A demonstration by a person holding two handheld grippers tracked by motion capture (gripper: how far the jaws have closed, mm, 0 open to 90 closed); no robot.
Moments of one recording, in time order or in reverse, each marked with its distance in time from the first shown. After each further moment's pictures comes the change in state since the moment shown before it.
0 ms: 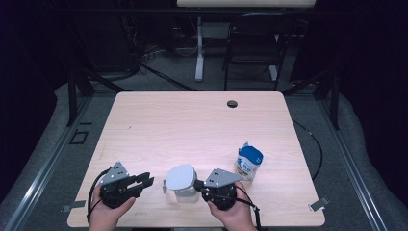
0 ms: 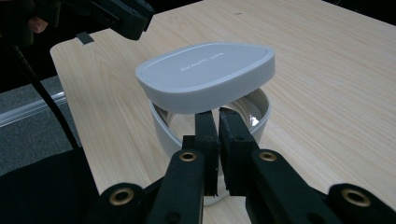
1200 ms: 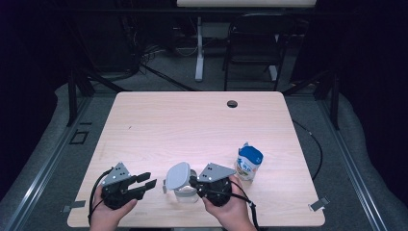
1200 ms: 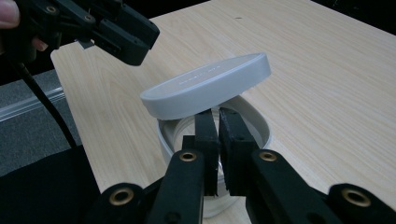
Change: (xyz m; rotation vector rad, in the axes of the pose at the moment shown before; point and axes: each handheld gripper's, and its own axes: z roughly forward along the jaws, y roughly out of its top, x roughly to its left) left arm -0.006 0.001 0.003 0.005 -0.014 0.017; right arm 0.006 0.026 -0.001 0.034 -0.012 -0.013
